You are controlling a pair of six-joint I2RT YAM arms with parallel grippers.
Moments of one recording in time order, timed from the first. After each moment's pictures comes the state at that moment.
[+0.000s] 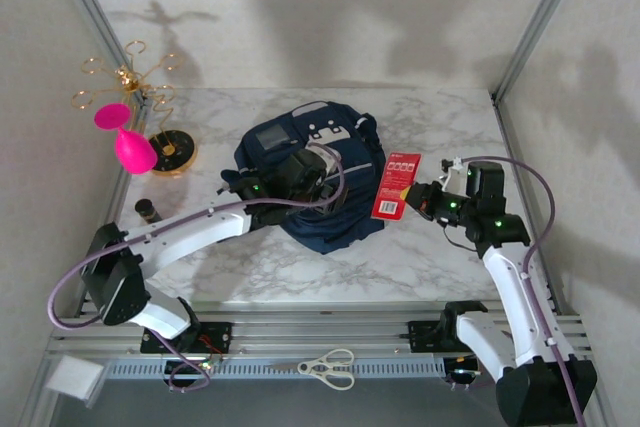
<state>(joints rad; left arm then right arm) -0.86 1.51 1.21 -0.44 -0.18 -0.28 0.09 0.89 0.78 -0.59 -0.70 0.65</state>
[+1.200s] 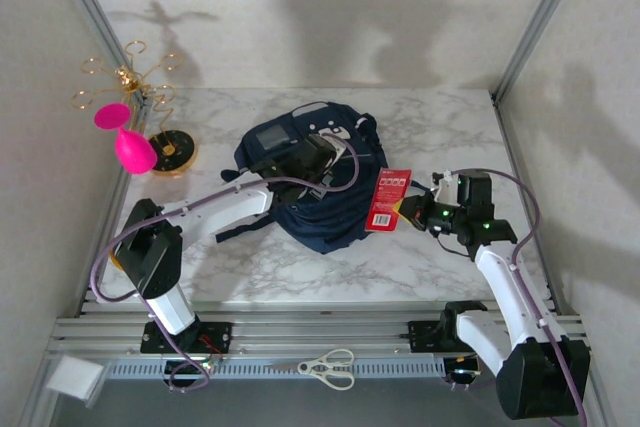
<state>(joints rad) -0.77 1.70 1.35 -0.44 -0.30 -0.02 0.09 0.93 0.65 -0.48 -0.77 0.70</state>
